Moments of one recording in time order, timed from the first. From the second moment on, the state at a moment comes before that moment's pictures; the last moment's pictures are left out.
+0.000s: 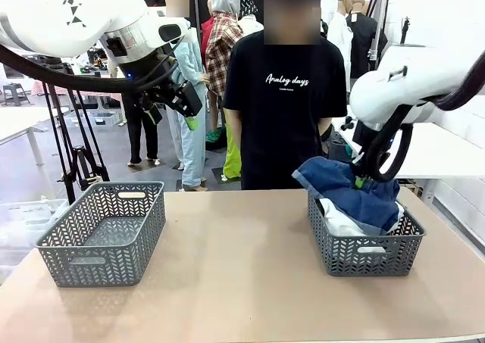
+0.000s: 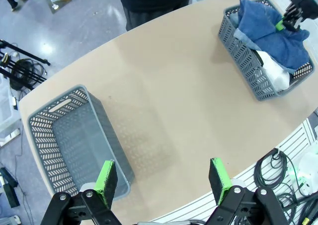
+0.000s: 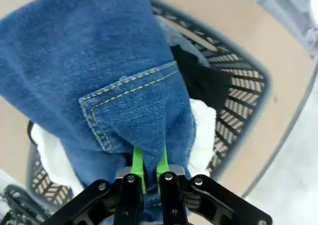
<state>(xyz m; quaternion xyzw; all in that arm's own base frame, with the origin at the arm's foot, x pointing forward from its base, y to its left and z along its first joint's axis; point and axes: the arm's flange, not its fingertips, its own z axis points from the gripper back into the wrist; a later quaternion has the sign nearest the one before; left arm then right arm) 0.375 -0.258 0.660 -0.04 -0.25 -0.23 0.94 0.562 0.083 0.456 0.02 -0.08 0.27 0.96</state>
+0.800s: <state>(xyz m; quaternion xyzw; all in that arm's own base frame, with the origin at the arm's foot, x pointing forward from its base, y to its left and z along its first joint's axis) 0.375 -0.258 0.660 -0.04 -0.25 -0.23 0.94 0.574 0.085 0.425 0.02 -0.04 0.28 0.96</state>
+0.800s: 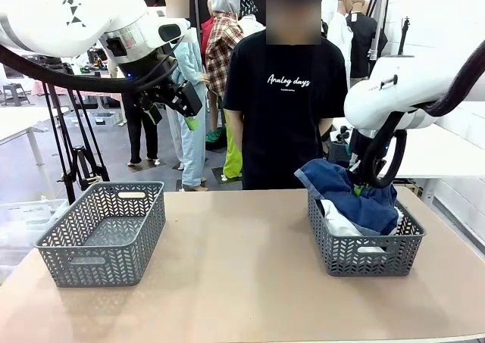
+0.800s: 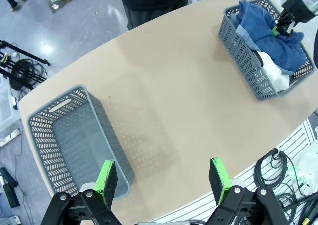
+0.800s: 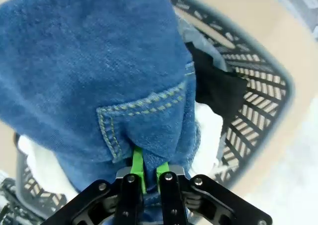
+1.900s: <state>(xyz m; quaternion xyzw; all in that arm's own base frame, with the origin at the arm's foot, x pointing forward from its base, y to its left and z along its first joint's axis) 0.375 -0.258 0.660 -0.04 -0.25 -0.23 0.94 0.576 0.095 0.408 0.03 -0.02 0.32 0.95</state>
